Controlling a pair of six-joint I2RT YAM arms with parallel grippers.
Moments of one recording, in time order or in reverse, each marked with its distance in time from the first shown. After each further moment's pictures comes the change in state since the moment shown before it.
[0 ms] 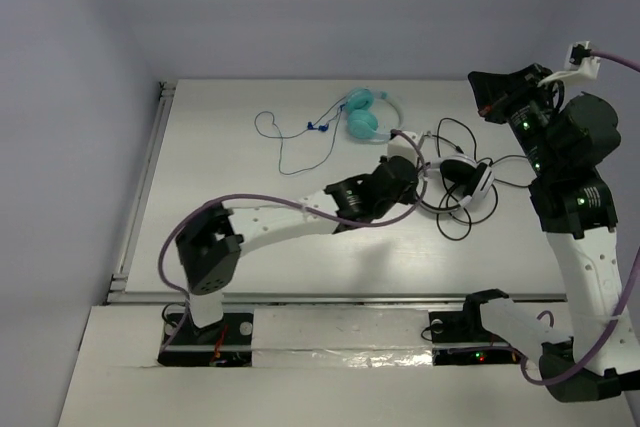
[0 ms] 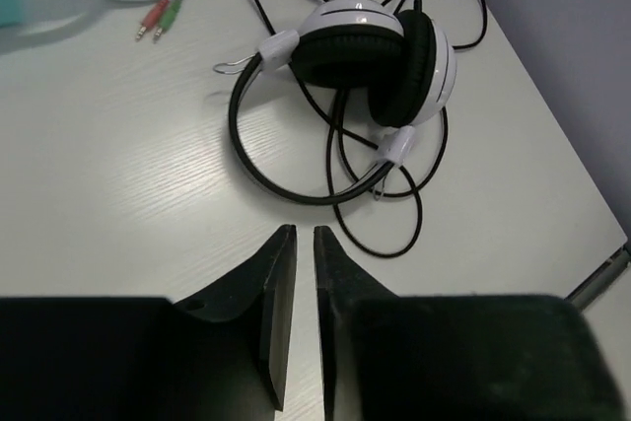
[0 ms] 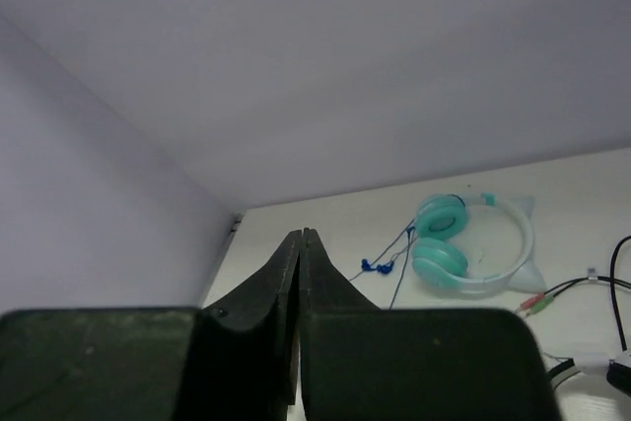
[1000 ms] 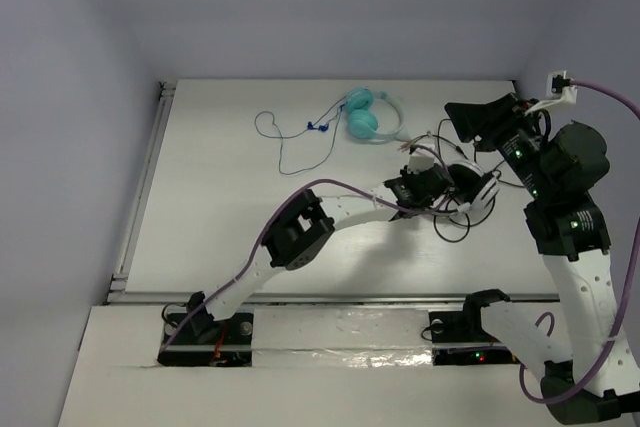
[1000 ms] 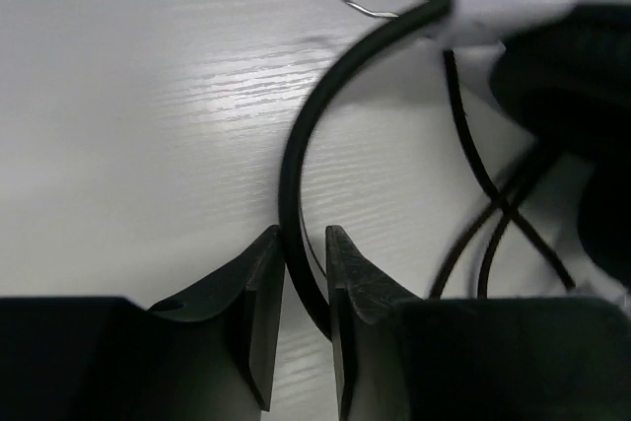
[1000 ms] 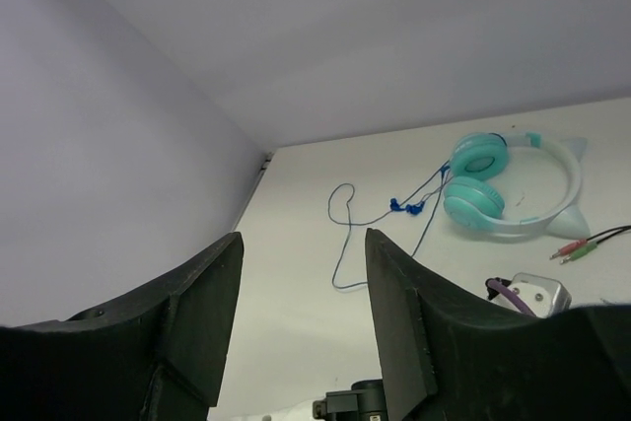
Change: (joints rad) left arm 0.031 0.710 0.635 -0.311 -0.137 -0.204; right arm 0.000 -0.122 -0.185 0.008 -0.149 0.035
